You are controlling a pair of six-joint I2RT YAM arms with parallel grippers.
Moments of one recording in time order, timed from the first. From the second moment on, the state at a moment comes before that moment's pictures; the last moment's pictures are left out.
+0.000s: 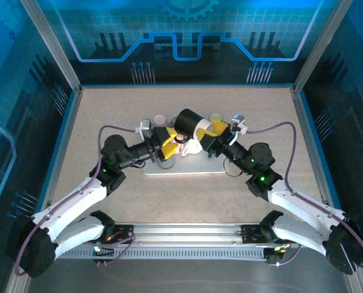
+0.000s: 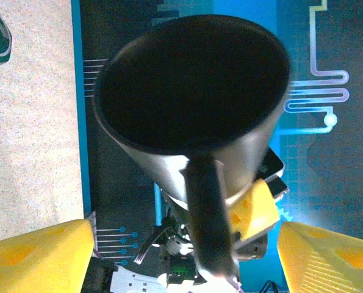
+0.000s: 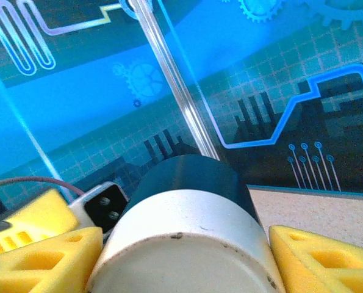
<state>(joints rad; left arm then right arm) -0.51 1.01 0.60 0.46 0.58 -1.56 0.65 0.98 0.56 0.66 -0.14 0.47</state>
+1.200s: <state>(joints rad) -0.53 0.65 0.59 -0.02 0.49 -1.05 0.65 0.89 0.58 0.57 -0.34 0.44</state>
